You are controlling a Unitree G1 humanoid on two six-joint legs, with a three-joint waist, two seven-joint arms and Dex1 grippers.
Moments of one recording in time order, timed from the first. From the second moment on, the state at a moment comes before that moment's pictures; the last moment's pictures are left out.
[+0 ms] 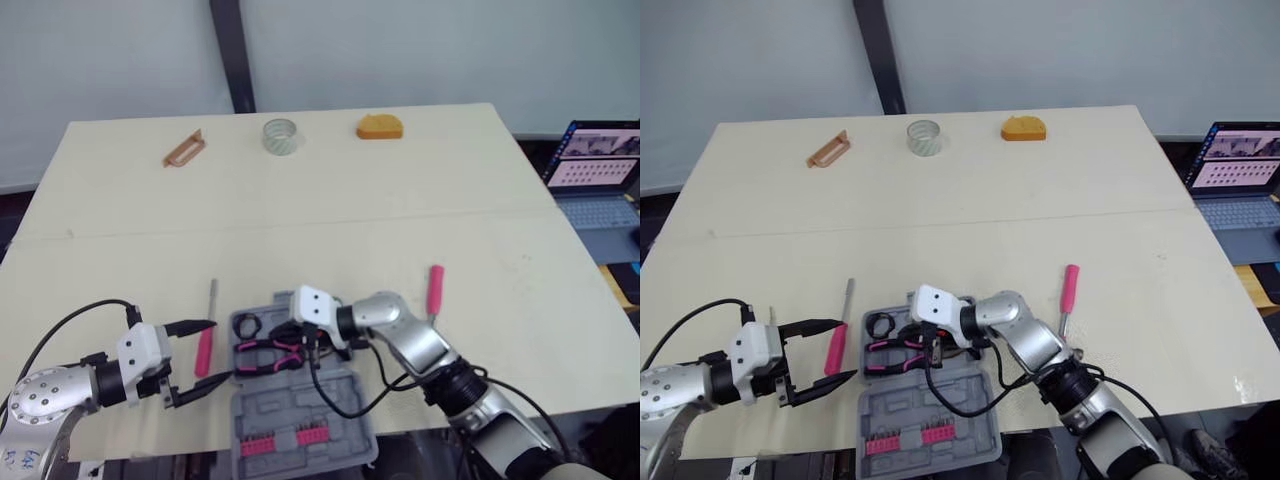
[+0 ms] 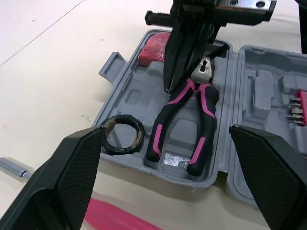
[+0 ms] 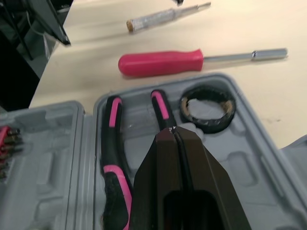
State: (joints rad) left arm 0.31 0.75 0.29 -0.30 -0.38 0.03 -1.00; right arm -0.54 -0.22 0.56 0.13 0.05 0.28 0.99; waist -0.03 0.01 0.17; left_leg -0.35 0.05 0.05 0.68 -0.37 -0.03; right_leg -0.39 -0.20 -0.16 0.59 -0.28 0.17
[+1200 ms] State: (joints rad) left arm 0.31 0.75 0.29 -0.30 -0.38 0.03 -0.99; right arm -0.58 -0.21 0.66 0.20 -0.10 0.29 0.99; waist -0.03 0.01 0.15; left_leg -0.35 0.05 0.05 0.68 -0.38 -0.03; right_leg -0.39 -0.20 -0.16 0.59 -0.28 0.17
